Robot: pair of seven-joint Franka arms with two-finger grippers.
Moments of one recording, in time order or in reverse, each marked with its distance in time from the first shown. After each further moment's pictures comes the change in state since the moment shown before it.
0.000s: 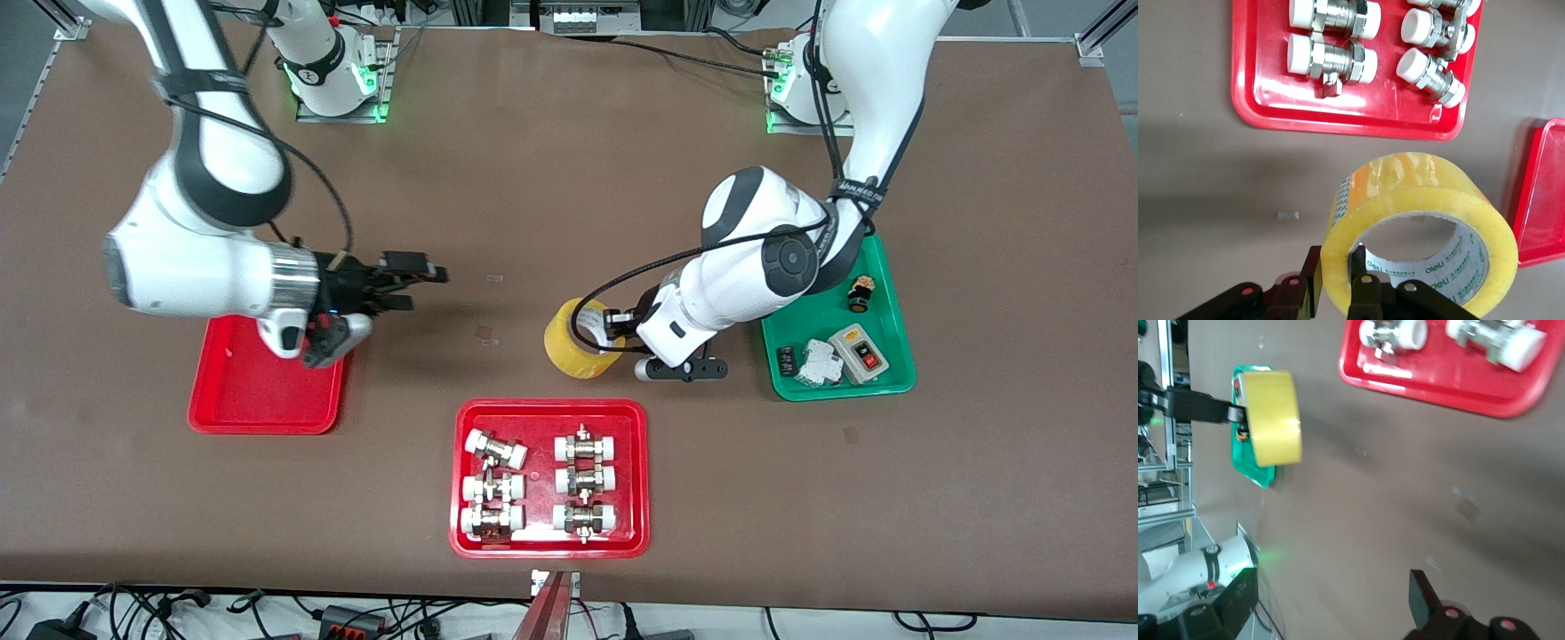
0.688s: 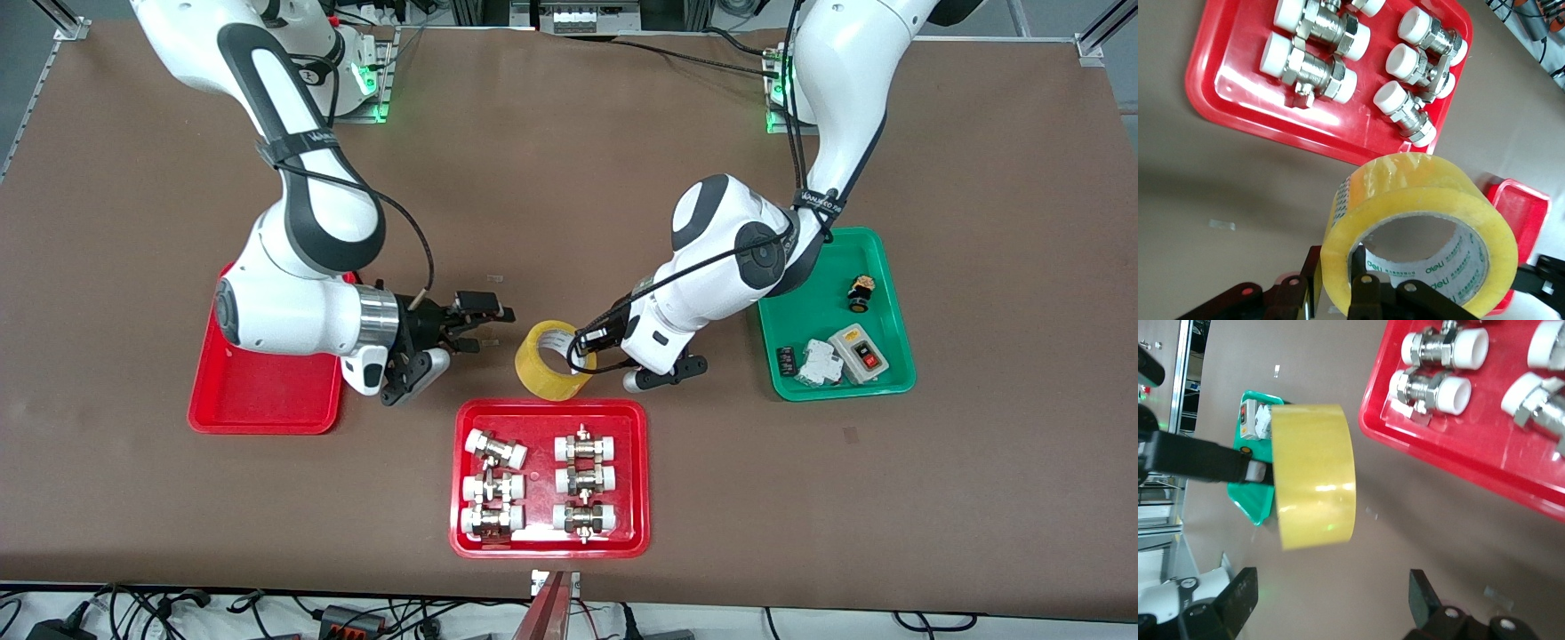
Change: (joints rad) left arm -0.048 0.045 -0.001 0.013 -0.088 0.163 -0.210; right arm 0.098 0.216 0.004 0.193 0.042 0.158 -0.102
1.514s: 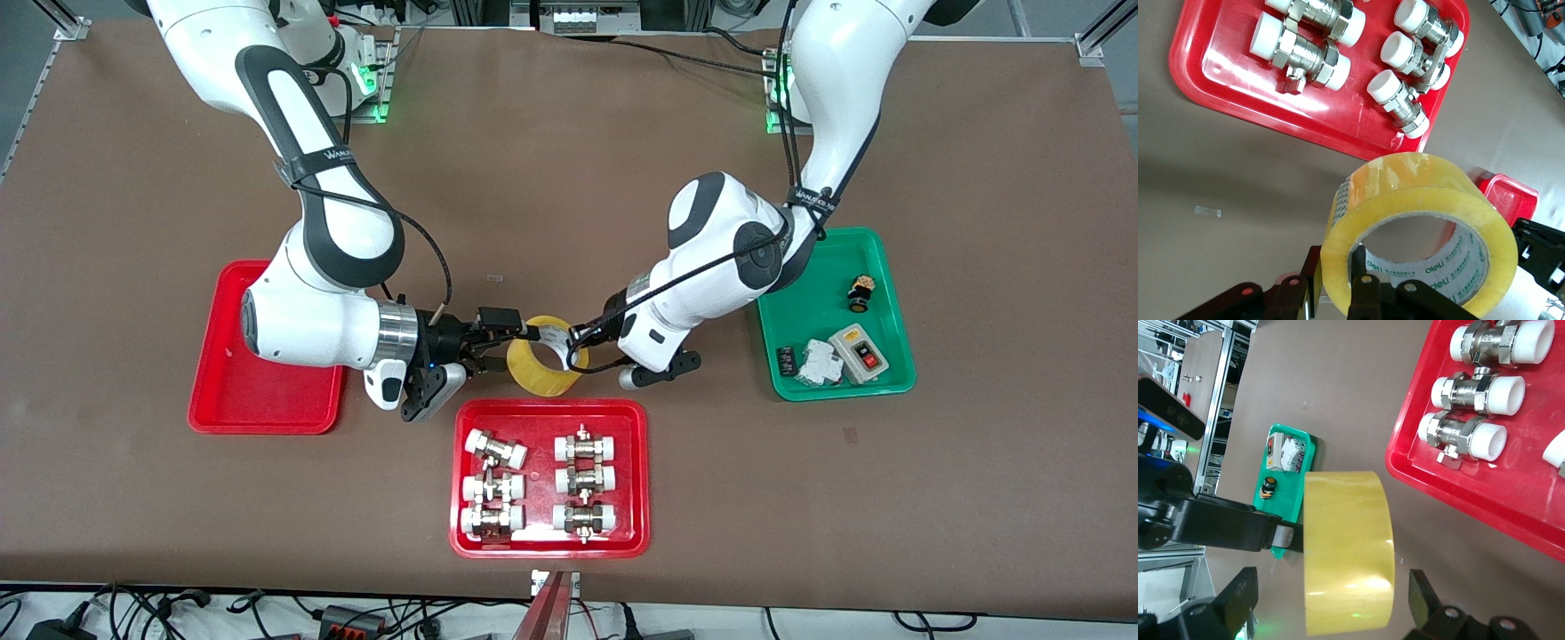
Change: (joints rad) left arm -0.010 0.001 0.000 0.000 -0.021 0.000 -0.002; right arm 0.014 0.063 0.009 0.074 0.118 0.049 -0.048
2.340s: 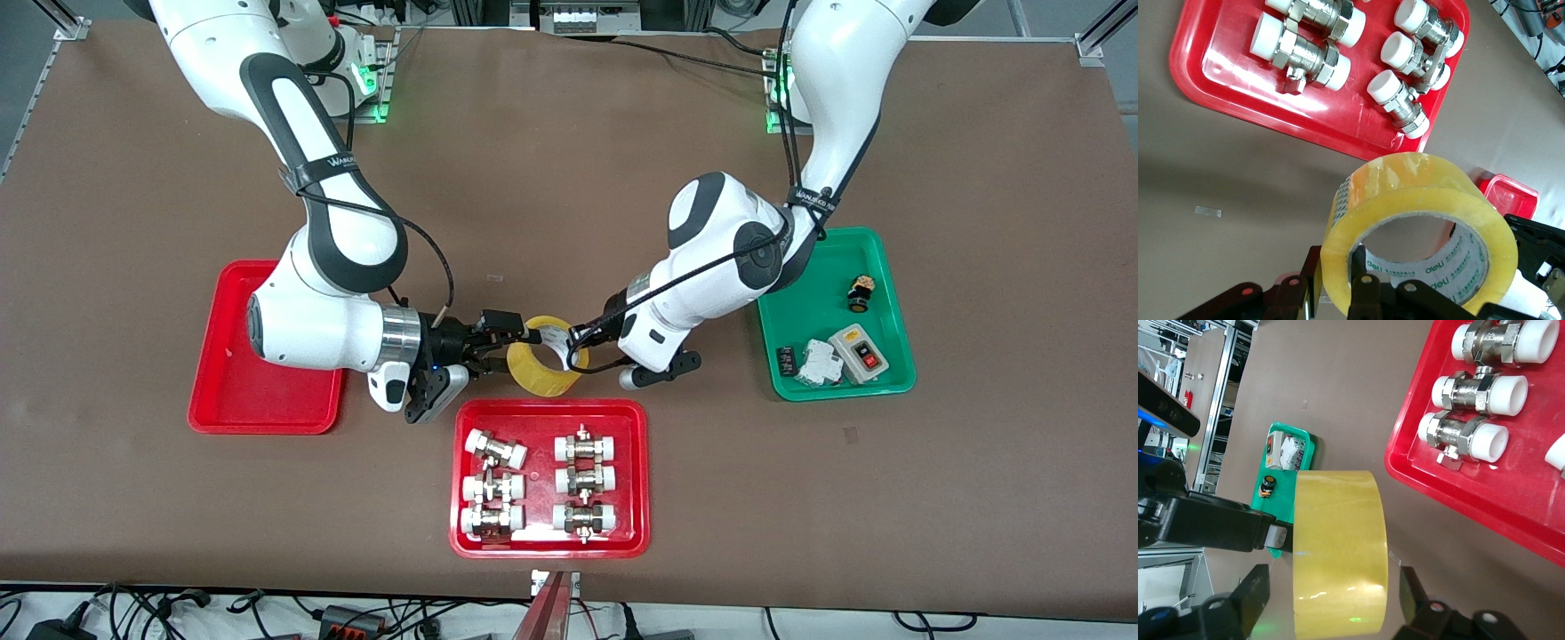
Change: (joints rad) left arm 0.000 0.000 0.000 0.000 0.000 0.000 0.000; right arm 0.000 0.009 0.002 0.002 0.008 0.003 -0.016
